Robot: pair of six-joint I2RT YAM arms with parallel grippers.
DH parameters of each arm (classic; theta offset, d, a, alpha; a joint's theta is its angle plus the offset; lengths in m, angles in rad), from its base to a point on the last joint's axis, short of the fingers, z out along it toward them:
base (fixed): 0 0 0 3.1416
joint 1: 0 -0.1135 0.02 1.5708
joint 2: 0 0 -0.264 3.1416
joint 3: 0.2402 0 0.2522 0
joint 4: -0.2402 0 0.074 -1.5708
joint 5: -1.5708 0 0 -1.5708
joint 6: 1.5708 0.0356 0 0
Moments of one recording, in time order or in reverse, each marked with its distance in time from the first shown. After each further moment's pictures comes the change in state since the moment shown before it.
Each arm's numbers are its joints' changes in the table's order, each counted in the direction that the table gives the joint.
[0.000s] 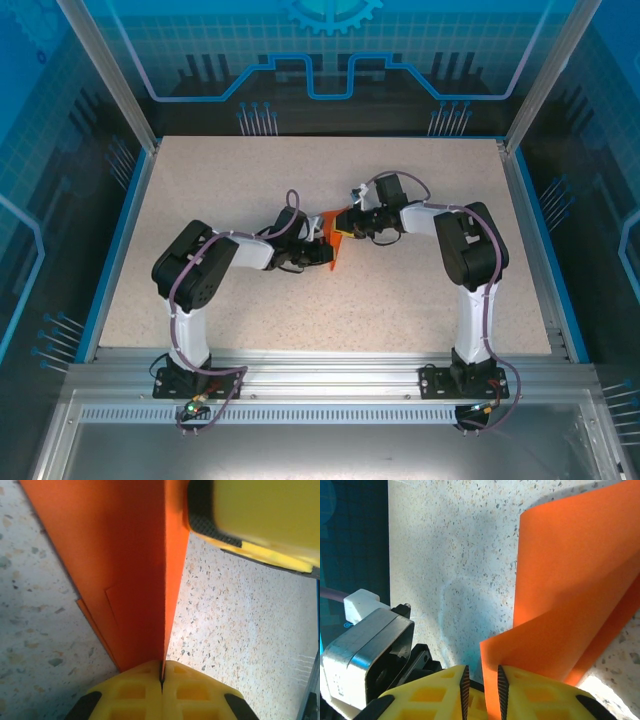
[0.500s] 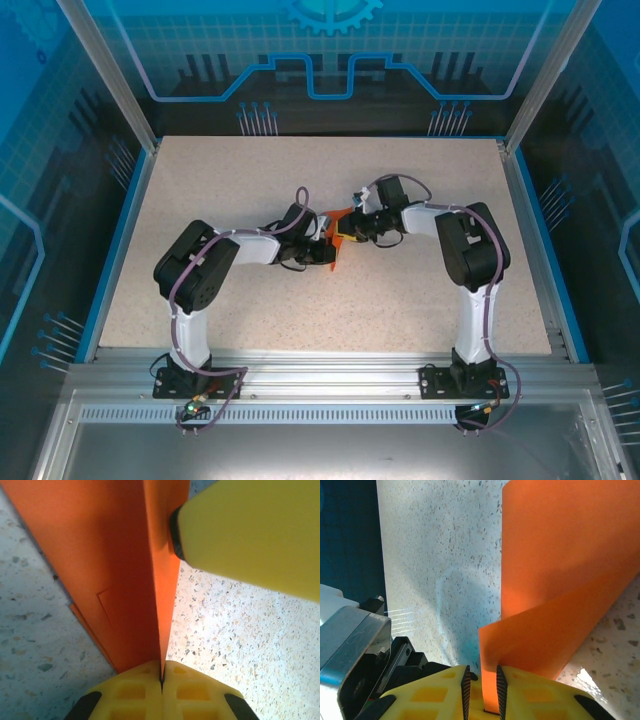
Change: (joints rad) left arm 0.036 0.000 0.096 -0.195 0.080 0.113; right arm -0.001 0.005 -0.001 -0.053 -0.001 -0.003
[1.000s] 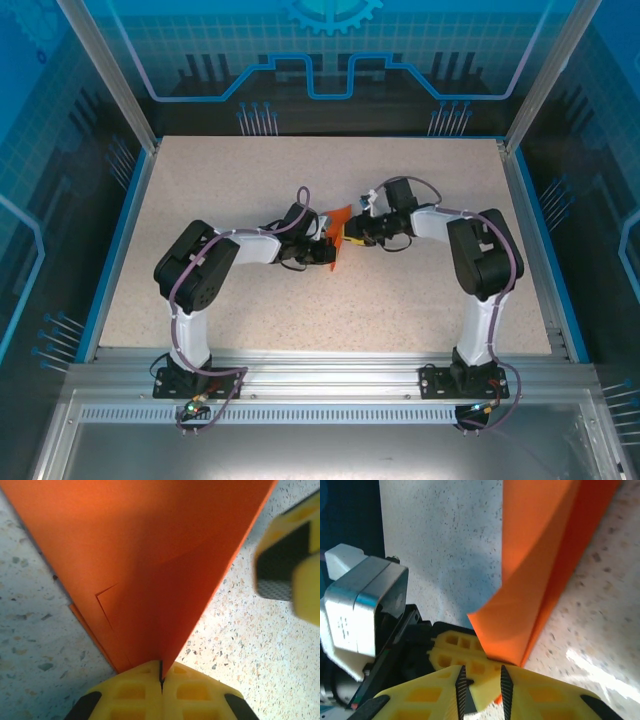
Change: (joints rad) left arm 0.008 0.000 0.018 -0.035 0.016 0.019; right arm 0.021 -0.097 -0.080 -0.048 0.004 -0.028
